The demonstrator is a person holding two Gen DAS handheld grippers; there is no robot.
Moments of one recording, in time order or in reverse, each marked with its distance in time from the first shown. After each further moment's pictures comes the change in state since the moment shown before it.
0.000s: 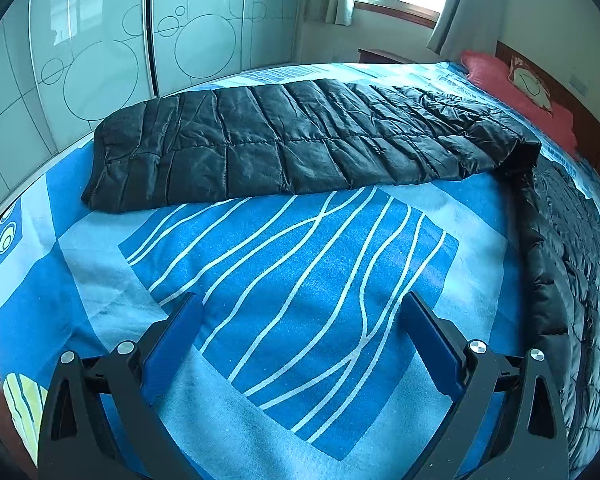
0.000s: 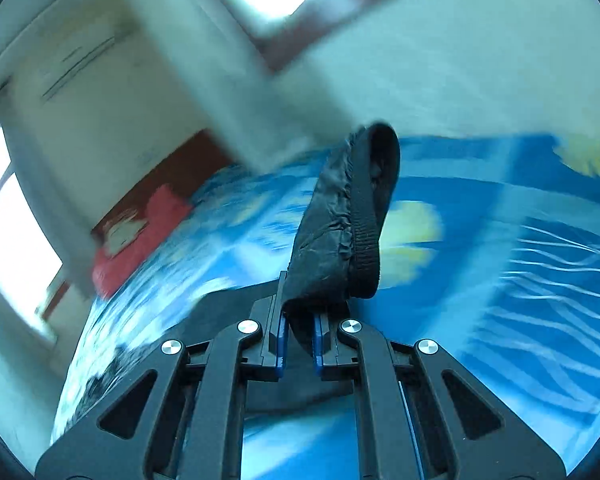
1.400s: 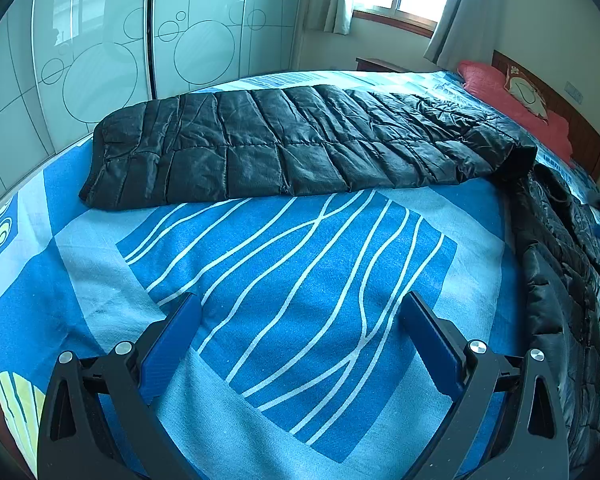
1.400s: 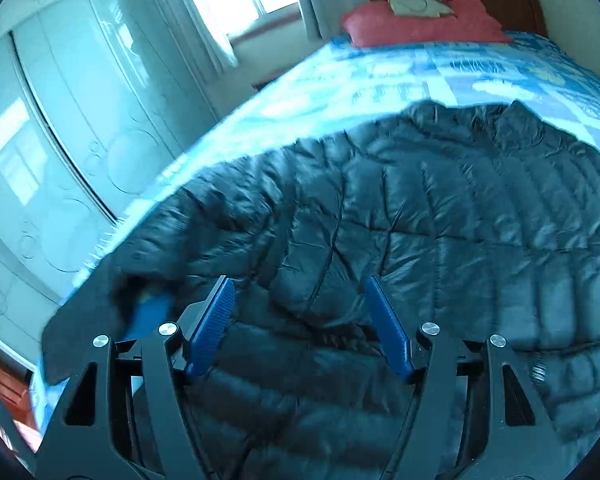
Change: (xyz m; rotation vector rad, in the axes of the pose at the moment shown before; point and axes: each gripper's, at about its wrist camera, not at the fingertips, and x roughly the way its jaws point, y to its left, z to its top) left arm -0.002 0.008 -0.008 -0.016 -0.034 -0.025; right arm 0.015 0.426 -0.297 -0.611 0.618 0.592
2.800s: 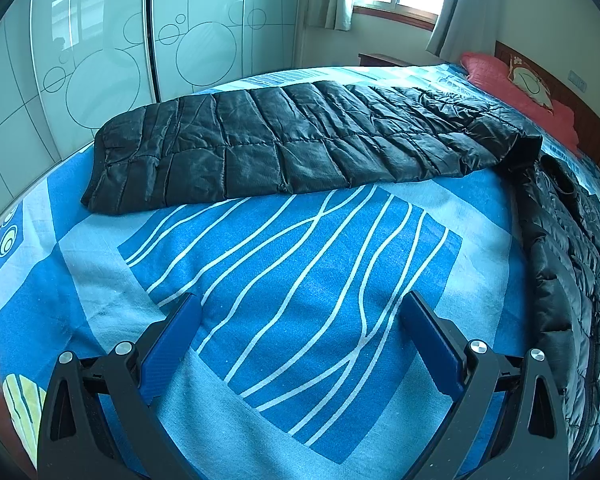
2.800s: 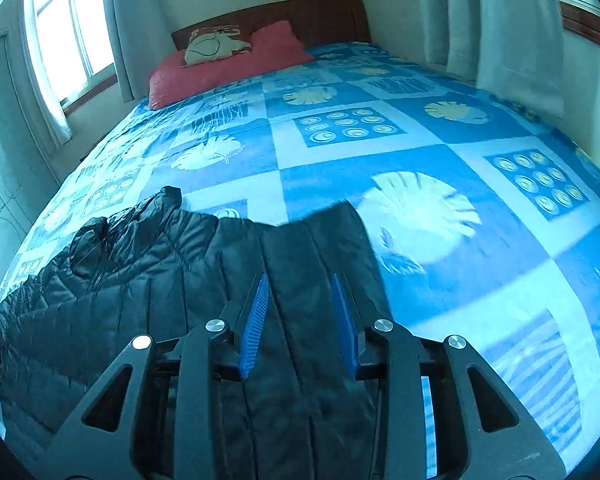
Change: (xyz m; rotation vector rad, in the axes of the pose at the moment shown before) left arm 0.005 -0.011 0.002 0.030 0.006 0.042; right arm -0.077 -0.310 0.069 0.249 -0.075 -0.517
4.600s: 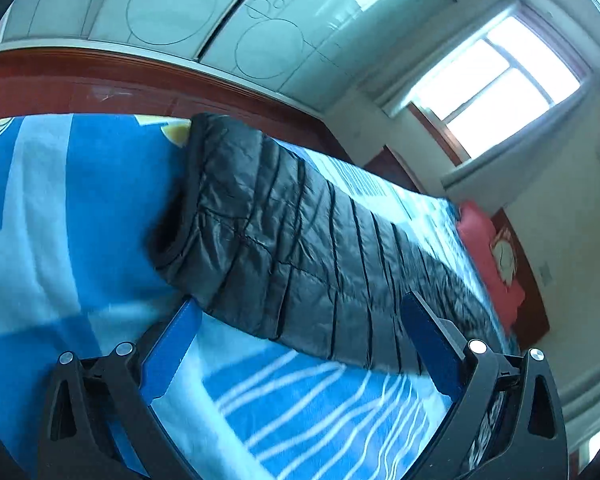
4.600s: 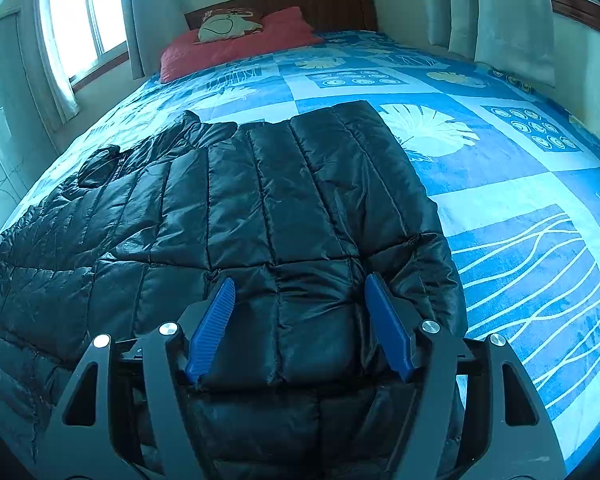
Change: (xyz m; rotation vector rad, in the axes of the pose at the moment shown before) left arm 0.008 0.144 0.054 -0.593 -0.154 -0.293; right arm -0.029 0.009 -0.106 -0.039 0.004 0.004
